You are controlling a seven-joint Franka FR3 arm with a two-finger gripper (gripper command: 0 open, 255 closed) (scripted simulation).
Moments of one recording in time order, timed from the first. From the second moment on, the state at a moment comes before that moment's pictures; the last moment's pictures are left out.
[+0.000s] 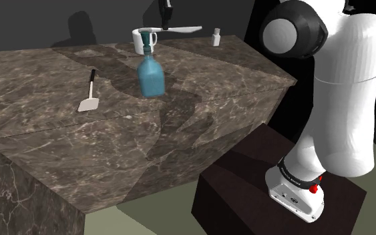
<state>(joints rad) 0.48 0.47 -0.49 -0.98 0.26 1.43 -1.12</state>
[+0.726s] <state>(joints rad) 0.54 0.40 -0.50 -1.24 0.23 1.62 -1.13</state>
